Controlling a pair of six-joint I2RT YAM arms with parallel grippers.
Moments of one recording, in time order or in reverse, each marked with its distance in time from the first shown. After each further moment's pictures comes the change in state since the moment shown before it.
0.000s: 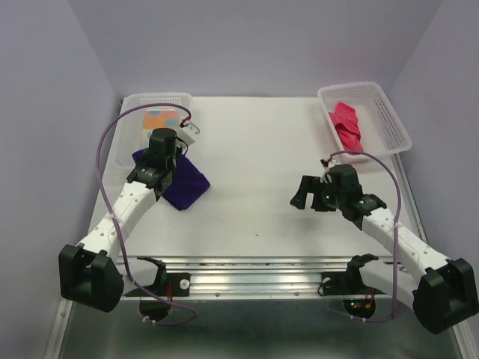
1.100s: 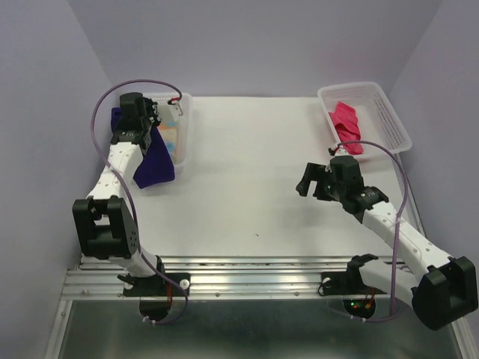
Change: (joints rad) left arm 0.315 0.310 0.304 0.095 0.364 0.613; right arm 0.000 0.021 0.099 -0.030 0.235 0.017
